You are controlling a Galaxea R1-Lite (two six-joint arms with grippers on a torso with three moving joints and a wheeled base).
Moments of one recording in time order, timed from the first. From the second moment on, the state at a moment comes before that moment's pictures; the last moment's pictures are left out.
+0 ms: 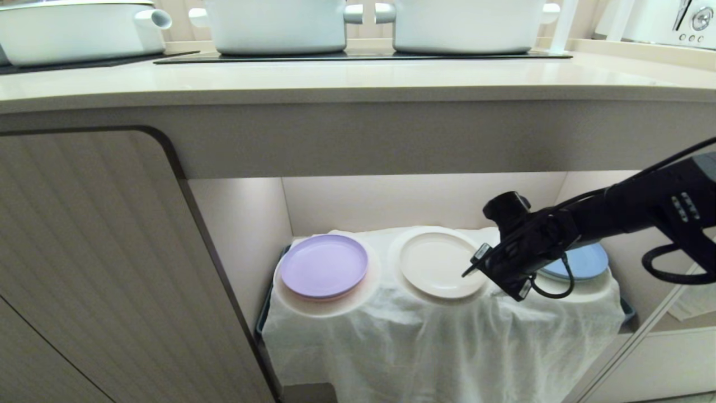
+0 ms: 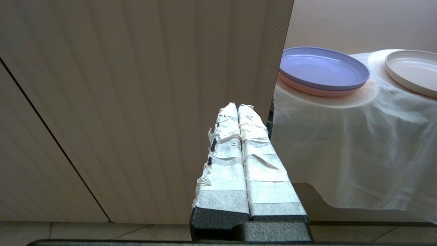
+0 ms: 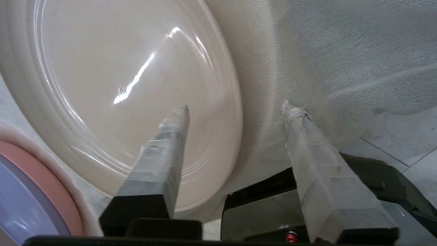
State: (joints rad) left arm 0.00 0.00 0.00 0.00 0.01 -0.04; right arm 0.27 2.21 -1.37 0.24 0.01 1.00
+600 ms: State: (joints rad) left arm 0.00 0.00 0.00 0.00 0.01 -0.04; right arm 0.27 2.20 -1.34 0.25 0.01 1.00
